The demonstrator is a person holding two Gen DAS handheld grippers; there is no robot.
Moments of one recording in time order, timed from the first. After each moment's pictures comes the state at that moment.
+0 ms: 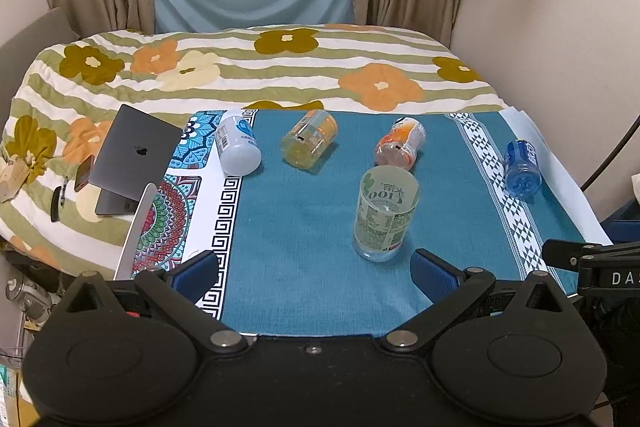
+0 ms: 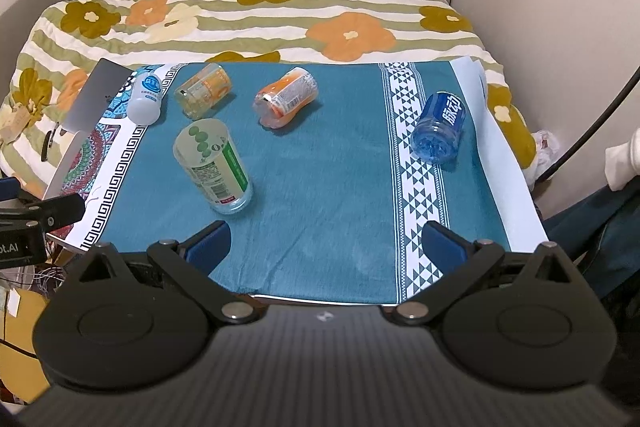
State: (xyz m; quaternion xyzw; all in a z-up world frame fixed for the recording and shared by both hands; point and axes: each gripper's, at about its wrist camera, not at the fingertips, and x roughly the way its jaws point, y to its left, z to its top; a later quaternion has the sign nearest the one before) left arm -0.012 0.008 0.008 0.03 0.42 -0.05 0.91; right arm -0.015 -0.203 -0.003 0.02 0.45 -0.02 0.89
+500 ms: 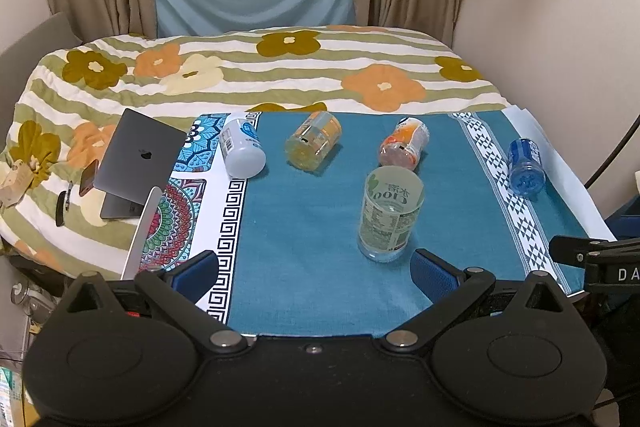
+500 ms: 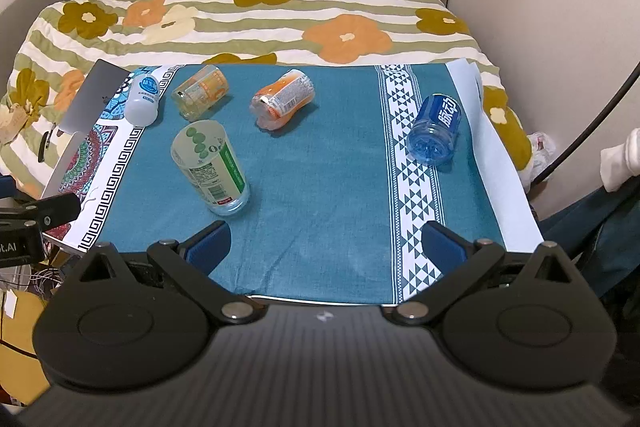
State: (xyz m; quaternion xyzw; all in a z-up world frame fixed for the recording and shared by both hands) left arm -0.011 0.008 0.008 0.04 0.42 -0.05 0.91; right arm -0.016 -0.205 -0.003 0.01 0.44 -0.02 0.90
